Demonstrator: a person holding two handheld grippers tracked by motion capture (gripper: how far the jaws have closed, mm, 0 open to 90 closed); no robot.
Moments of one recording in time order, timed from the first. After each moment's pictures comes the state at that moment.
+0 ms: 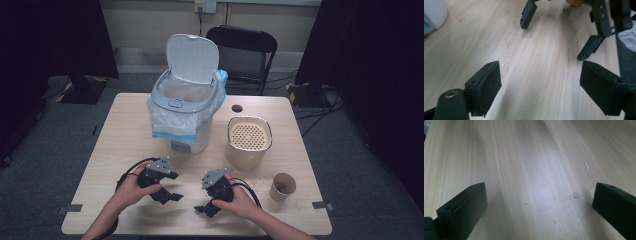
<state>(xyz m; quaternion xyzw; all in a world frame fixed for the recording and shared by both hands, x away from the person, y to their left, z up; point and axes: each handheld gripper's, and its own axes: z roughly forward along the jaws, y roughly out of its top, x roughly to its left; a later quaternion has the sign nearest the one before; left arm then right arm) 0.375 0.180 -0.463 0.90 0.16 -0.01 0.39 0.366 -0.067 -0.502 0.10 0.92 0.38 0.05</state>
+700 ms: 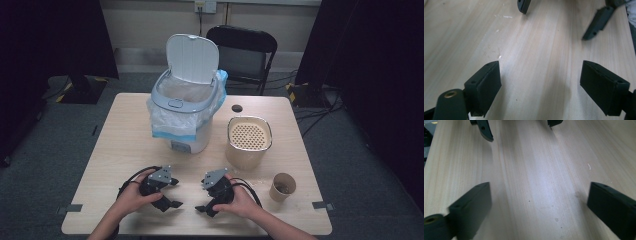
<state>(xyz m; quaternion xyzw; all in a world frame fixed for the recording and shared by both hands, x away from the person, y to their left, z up) 0.365 0.180 -0.490 0.91 0.14 0.00 0.38 0.366 -0.070 -0.498 0.08 0.92 0.38 0.04</state>
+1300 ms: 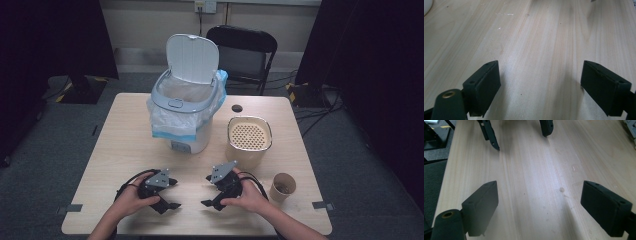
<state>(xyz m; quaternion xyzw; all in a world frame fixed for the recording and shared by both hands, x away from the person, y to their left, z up) 0.361 0.186 -0.499 0.91 0.12 0.03 0.40 0.373 -0.090 -0.473 0.08 0.92 0.39 0.02</state>
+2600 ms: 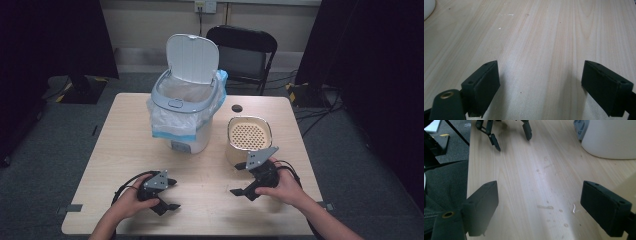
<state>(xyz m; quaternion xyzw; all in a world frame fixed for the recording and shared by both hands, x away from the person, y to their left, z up) 0.358 0.189 -0.501 0.91 0.11 0.04 0.40 0.371 -0.174 -0.402 0.11 0.91 0.40 0.04</state>
